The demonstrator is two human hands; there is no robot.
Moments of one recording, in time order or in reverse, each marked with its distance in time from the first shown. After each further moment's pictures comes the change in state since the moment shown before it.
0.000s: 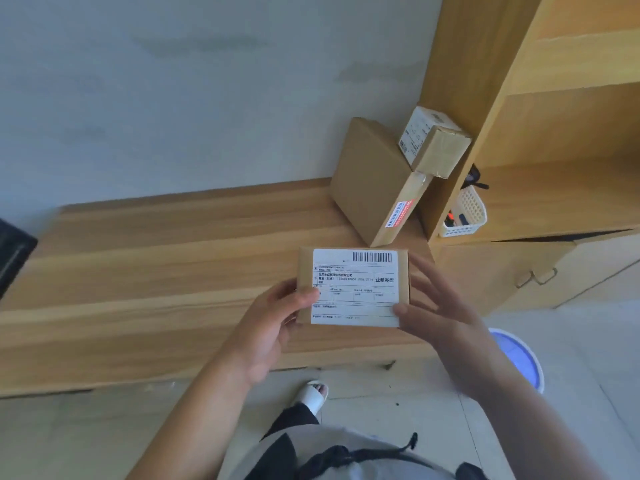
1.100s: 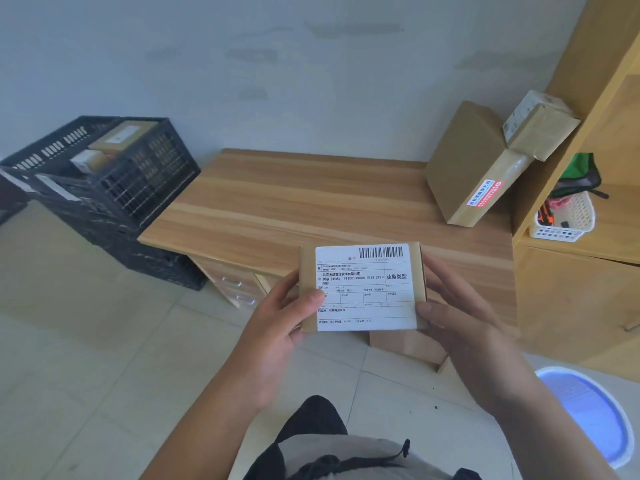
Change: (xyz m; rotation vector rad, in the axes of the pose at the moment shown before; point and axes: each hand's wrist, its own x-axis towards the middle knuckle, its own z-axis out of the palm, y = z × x) left_hand -0.218 -0.092 0.066 -0.032 0.399 0.259; right_hand -0.130 0.018 0.001 0.036 -0.416 -0.055
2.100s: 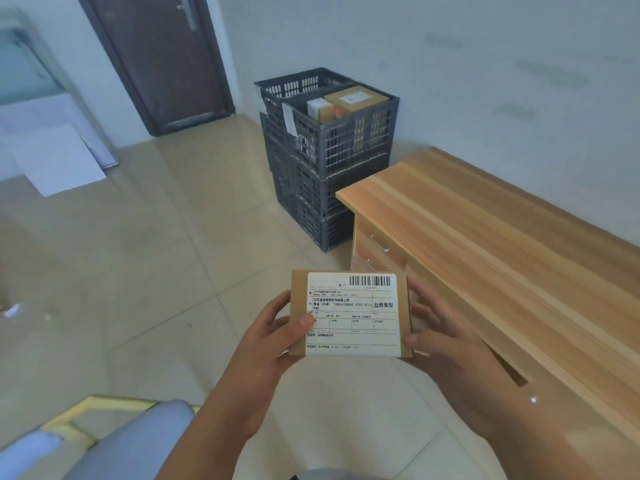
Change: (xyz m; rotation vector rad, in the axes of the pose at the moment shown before) left_hand -0.223 -0.010 -0.277 -0.243 0.643 0.029; right_hand 0.014 0.046 0.352 -0.064 -0.663 0.253
